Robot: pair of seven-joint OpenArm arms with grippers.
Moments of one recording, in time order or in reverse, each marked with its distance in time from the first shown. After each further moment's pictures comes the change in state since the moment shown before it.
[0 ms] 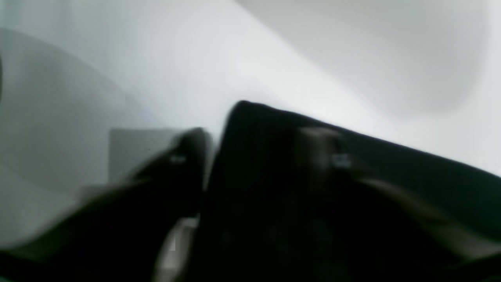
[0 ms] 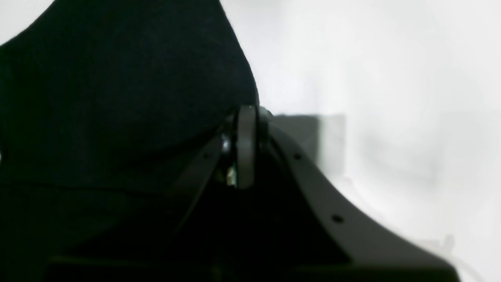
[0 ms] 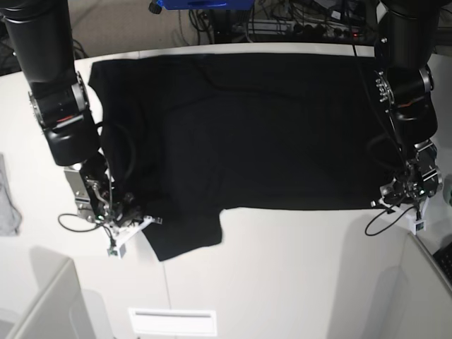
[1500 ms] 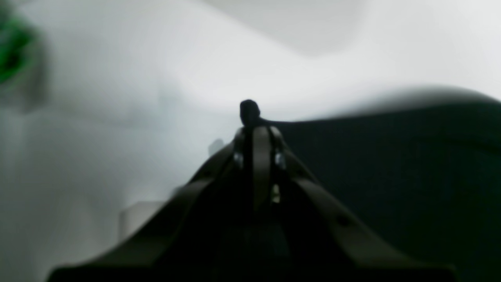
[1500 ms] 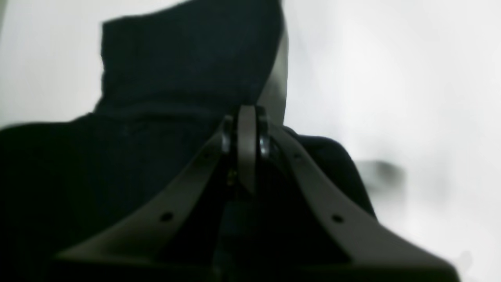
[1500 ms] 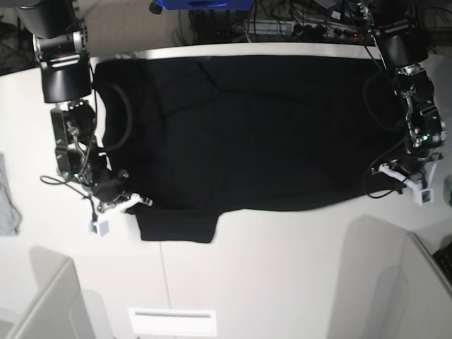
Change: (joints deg) left arm 28.7 3.0 -6.2 46.8 -11.8 0.1 8.5; right arm -22.5 3.3 21.1 36.7 -0.4 -0.7 -8.3
